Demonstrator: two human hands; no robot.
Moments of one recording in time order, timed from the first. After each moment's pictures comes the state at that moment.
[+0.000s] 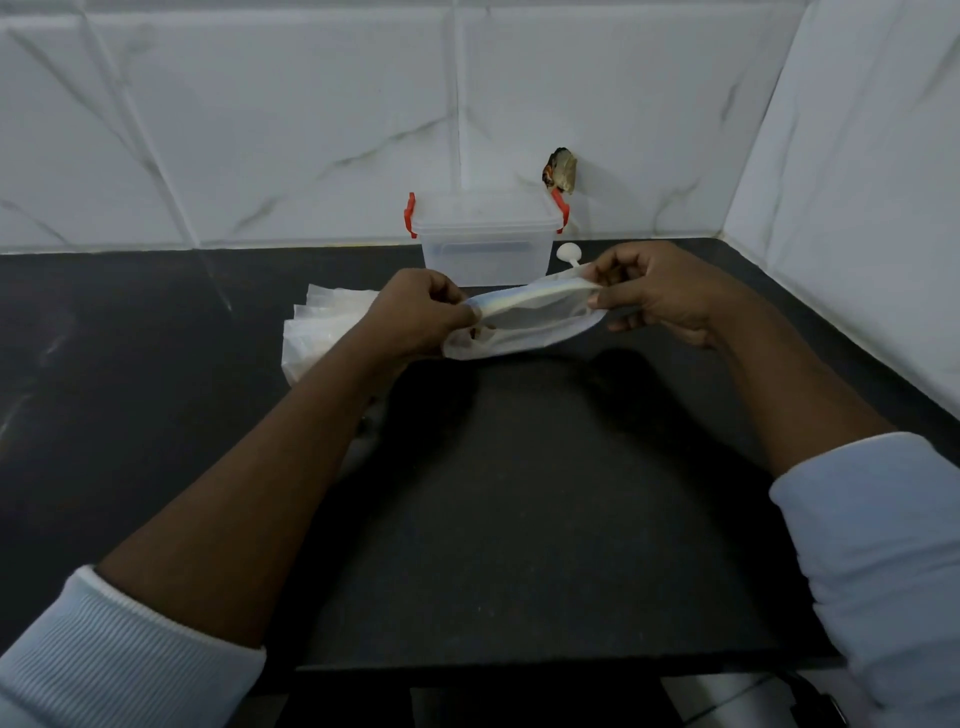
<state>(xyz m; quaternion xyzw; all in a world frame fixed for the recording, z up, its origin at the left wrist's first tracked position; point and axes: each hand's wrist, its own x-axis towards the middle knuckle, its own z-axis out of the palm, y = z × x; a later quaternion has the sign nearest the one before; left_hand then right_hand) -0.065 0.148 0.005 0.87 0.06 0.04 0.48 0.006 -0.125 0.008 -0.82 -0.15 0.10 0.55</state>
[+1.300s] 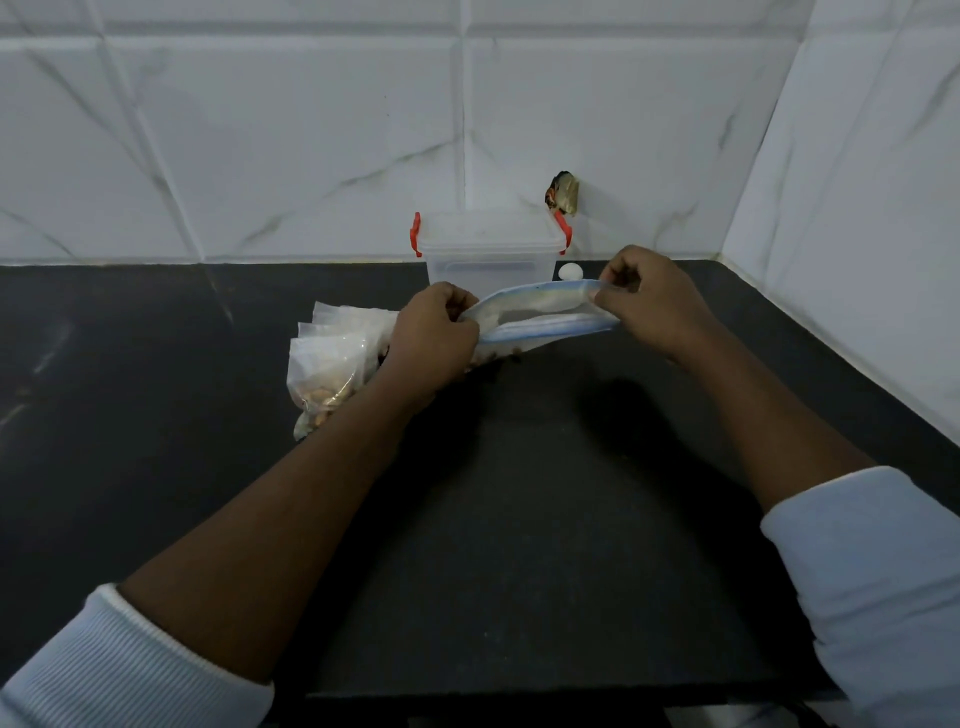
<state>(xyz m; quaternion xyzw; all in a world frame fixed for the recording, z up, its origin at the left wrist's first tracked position) -0.058 0.133 -0.012 0.87 0.07 0.16 0.46 0.002 -0.105 0.005 -0.90 -0.13 -0.15 0.40</state>
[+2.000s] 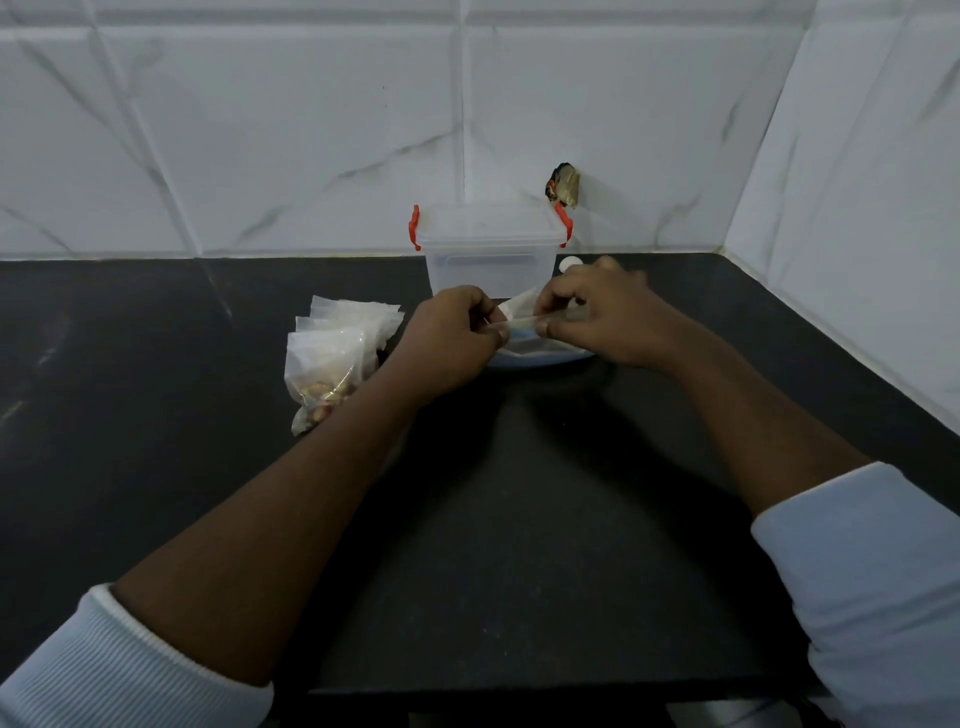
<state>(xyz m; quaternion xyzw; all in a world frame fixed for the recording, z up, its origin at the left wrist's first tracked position) -0.068 0.127 -0.009 0.92 -0.03 0.13 0.38 -0.012 -0.081 0.008 -0.92 -0.32 -0.11 0.19</state>
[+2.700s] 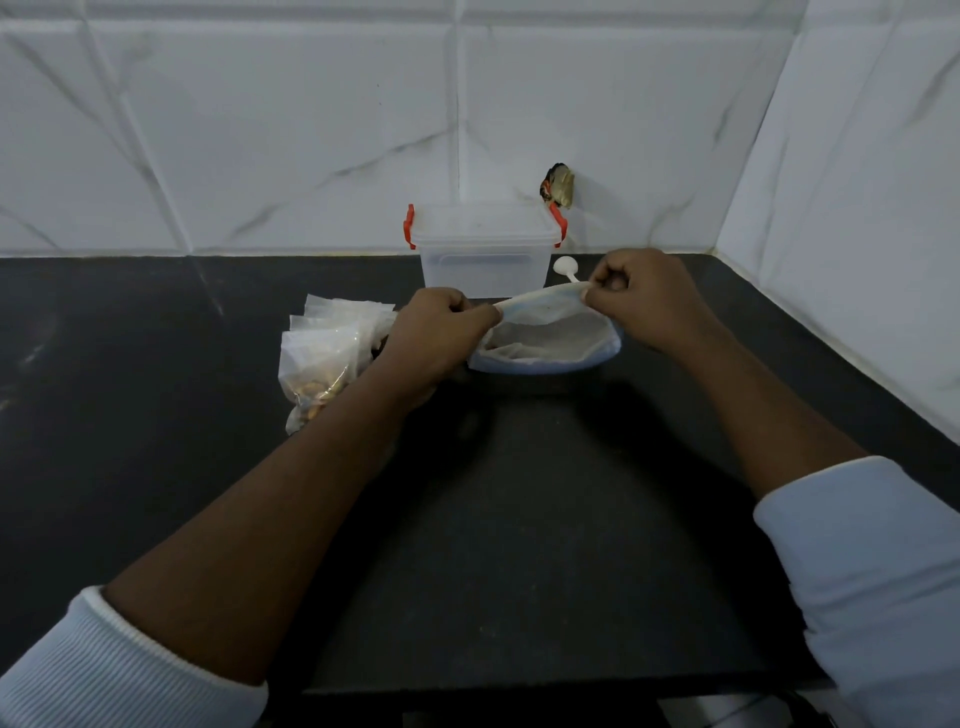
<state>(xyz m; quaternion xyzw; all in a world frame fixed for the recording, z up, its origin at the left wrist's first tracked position) -0.064 0.125 -0.004 0.86 0.06 0.08 0.50 0.008 -0.107 0.002 -0.92 -0.18 -0.19 0.31</state>
